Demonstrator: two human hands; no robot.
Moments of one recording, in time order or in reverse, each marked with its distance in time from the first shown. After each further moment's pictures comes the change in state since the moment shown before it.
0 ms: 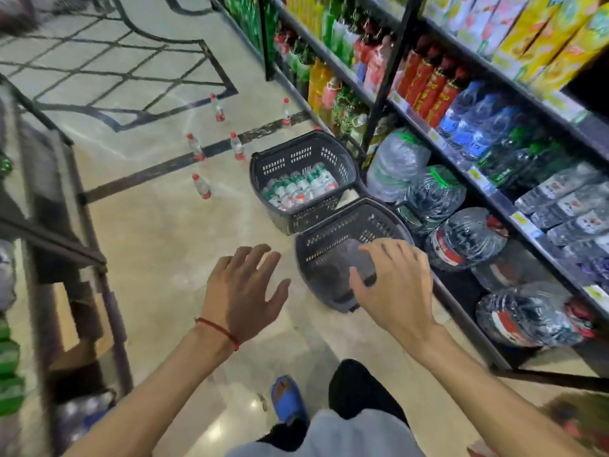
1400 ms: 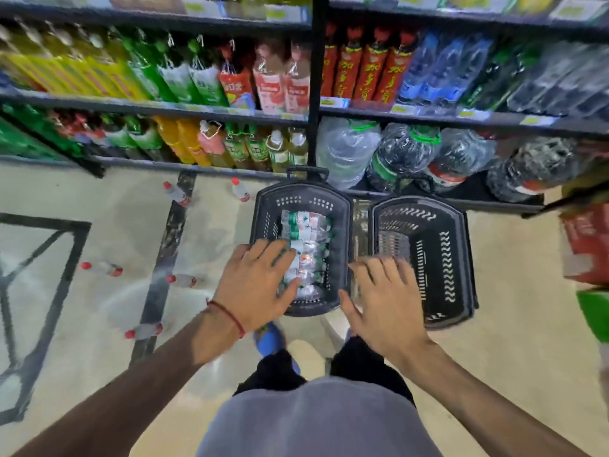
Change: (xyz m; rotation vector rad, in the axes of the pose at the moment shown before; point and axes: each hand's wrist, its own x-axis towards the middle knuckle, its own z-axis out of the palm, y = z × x) left_hand 0.617 -0.304 0.084 -0.023 -0.328 1.054; right_hand 0.460 -0.180 0.170 -0.144 -0.103 0.787
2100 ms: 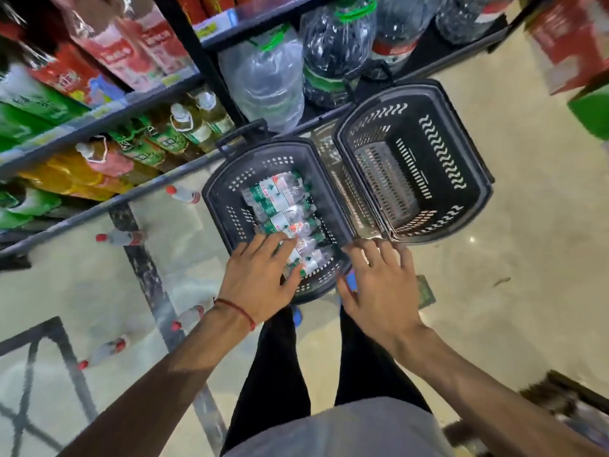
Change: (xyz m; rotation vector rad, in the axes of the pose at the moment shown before) left_hand 0.103 -0.059 0.111 -0.054 -0.279 0.377; right_hand 0.032 -0.055 0.115 0.149 -0.063 0.573
